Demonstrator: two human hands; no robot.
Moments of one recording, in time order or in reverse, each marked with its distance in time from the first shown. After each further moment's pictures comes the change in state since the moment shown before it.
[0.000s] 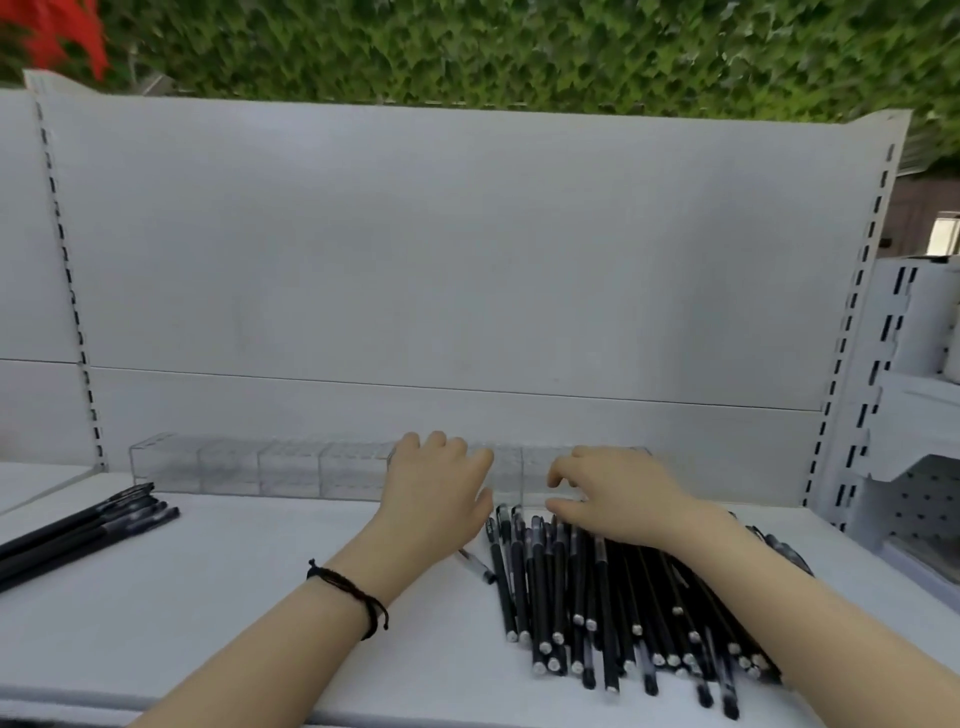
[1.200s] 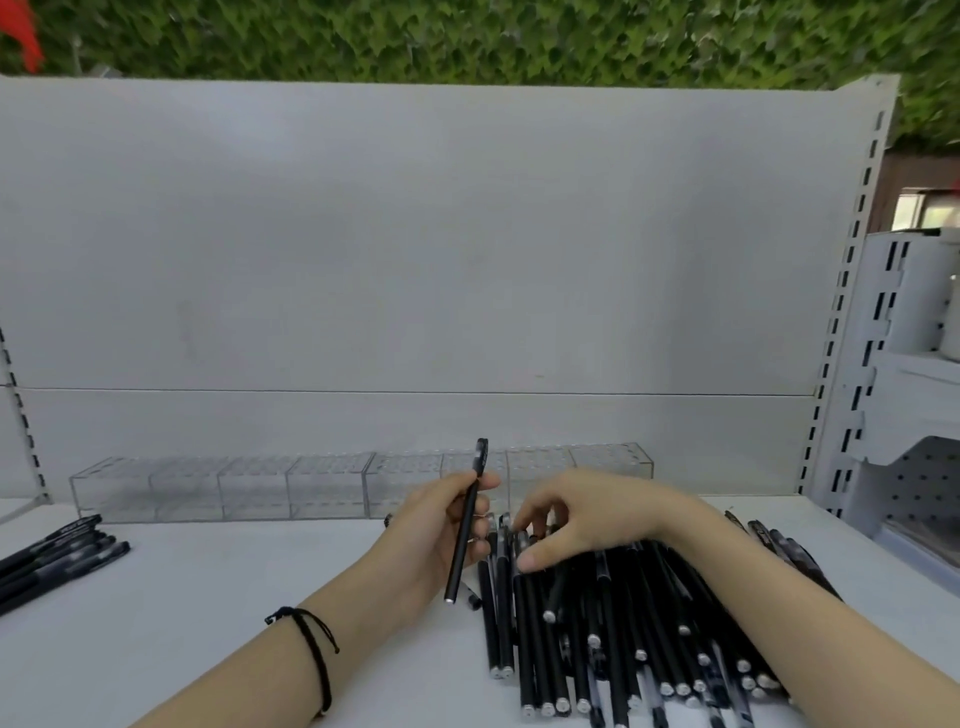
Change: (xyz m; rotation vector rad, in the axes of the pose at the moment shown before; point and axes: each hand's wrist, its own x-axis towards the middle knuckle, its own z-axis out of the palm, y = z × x) left_hand 0.001 0.019 0.015 -2.153 -0.322 -0.701; right_hand 0.015 0.008 0.009 0.553 -0.351 -0.098
